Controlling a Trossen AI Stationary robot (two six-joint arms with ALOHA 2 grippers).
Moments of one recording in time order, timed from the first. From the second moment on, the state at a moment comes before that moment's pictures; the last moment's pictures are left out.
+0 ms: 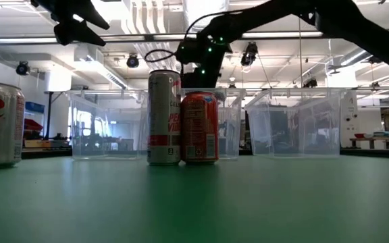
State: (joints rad) left arm 0.19 0.73 0.90 -0.70 -0.17 -0.34; right arm -0.45 2.31 2.18 -1.05 0.05 0.05
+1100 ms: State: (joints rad) left arm -0.04 0.73 0.90 -1.24 0.10 -0.23; right arm 0.18 1.91 2.22 -1.26 0.73 0.59
